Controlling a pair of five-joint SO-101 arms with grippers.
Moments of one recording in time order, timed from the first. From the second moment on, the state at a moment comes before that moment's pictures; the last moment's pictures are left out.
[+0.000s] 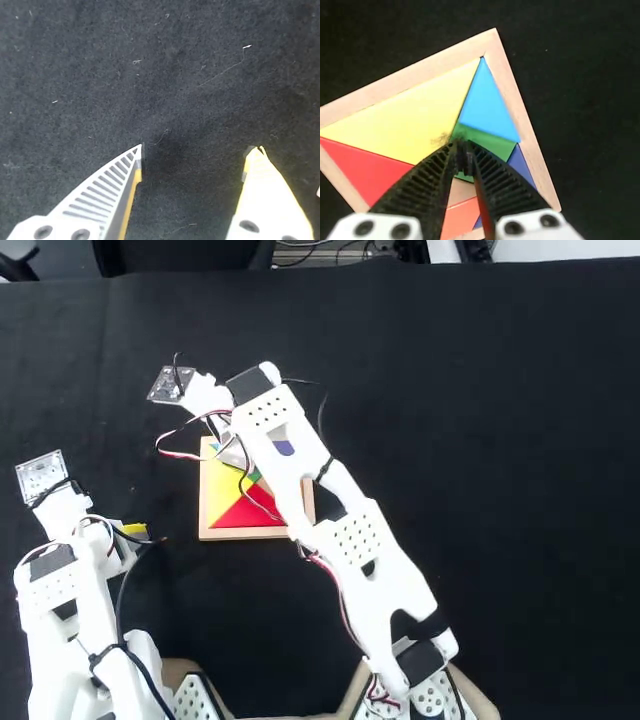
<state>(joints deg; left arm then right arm) -34.2 -42.9 73.5 44.1 -4.1 -34.2 60.8 -63.3 92.1 36.4</state>
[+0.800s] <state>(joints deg) -34.2 -42.9 73.5 44.1 -4.1 -33.8 62.6 -77.5 92.3 36.5</state>
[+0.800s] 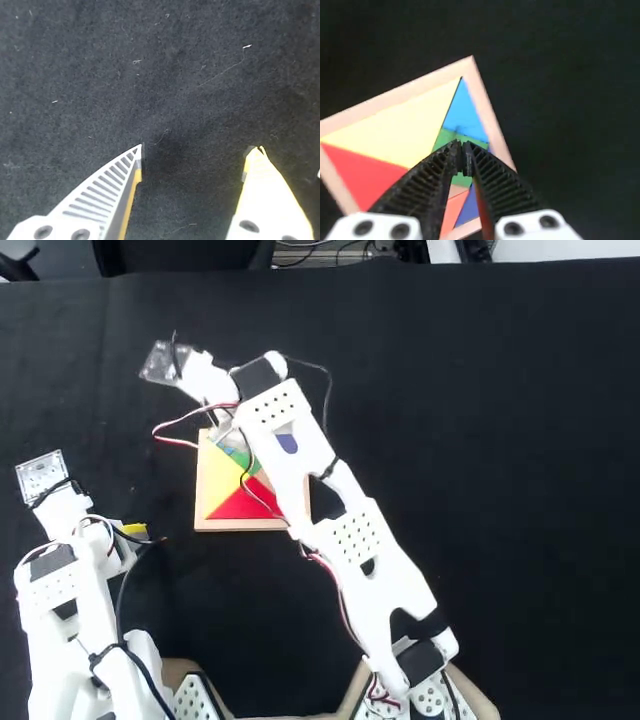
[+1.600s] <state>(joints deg) -34.2 -42.9 73.5 44.1 -4.1 -27.7 67.6 -92.4 99.3 32.4</state>
